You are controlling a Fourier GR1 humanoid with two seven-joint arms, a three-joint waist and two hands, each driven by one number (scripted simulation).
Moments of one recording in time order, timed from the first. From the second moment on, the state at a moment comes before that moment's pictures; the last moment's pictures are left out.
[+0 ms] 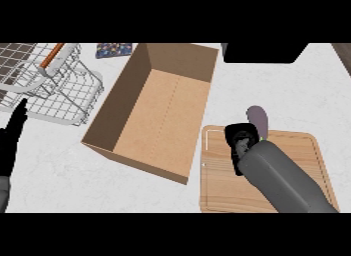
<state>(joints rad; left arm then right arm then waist) -0.10 0.46 0.05 -1.31 -0.10 0.19 0.05 -0.59 -0.24 0.61 -1.06 0.56 0.71 0.86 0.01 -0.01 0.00</state>
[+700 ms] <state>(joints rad) -0.12 0.44 0.05 -1.32 -0.13 0.20 0.07 -0.66 -0.43 0.58 -1.13 0.69 0.33 0.21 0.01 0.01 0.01</state>
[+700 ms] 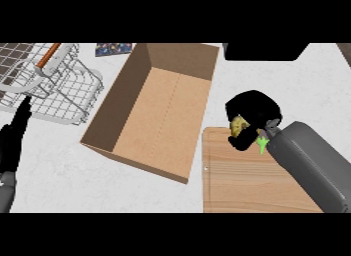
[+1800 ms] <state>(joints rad) -0.12 0.43 0.08 -1.31 -0.15 0.18 0.06 -0.85 -0.44 0.25 -1.03 0.50 0.08 -0.50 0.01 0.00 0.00</state>
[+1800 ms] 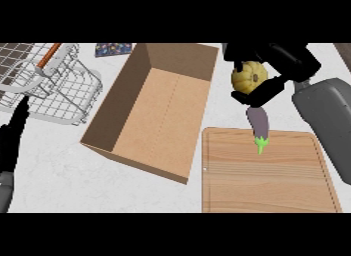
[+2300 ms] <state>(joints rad) -0.11 0.41 0.09 -1.30 -0.16 0.17 0.04 -1.02 -0.20 0.22 -0.98 0.45 0.16 -0.24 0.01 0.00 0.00</state>
